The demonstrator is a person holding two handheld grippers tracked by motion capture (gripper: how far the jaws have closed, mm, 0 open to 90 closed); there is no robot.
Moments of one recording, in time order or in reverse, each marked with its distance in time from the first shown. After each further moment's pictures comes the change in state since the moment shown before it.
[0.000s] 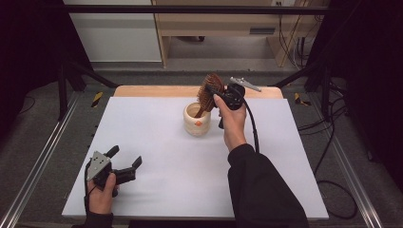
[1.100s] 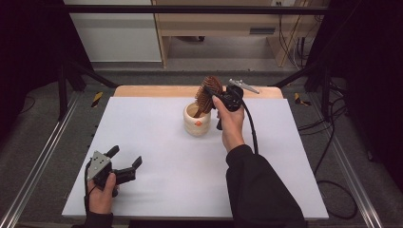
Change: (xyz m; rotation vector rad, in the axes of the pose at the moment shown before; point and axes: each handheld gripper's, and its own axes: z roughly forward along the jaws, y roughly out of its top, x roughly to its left) left arm 0.000 0.000 0.000 0.004 -0.001 -0.003; right arm -0.002 -0.008 0.006 0.007 0.014 0.037
